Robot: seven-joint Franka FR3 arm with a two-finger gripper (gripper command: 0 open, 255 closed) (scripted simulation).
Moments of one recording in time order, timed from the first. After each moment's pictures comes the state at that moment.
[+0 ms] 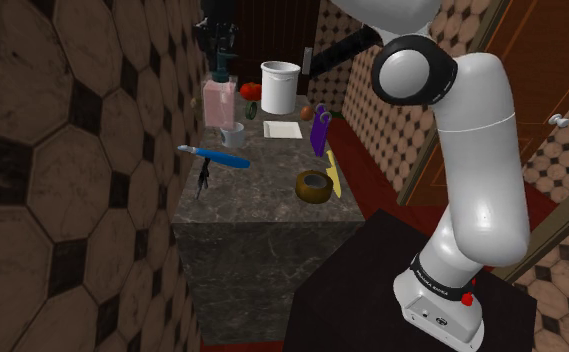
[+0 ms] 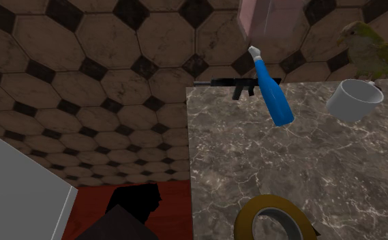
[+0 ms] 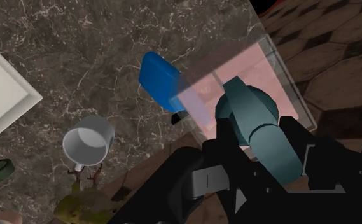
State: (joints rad) arm 0.19 0.56 0.14 -0.70 -0.02 1.28 0.01
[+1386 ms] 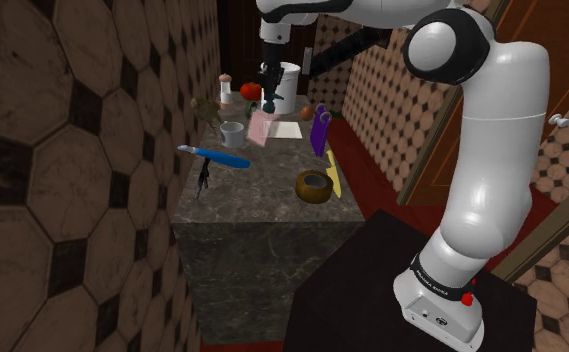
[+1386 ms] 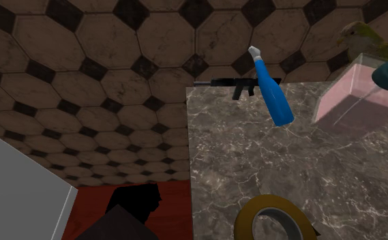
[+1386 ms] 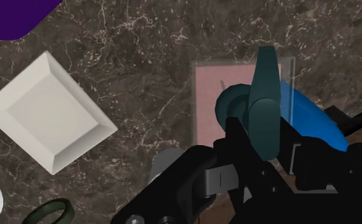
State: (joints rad) arm -0.10 0.38 0.05 -1.32 0.04 1.70 -0.34
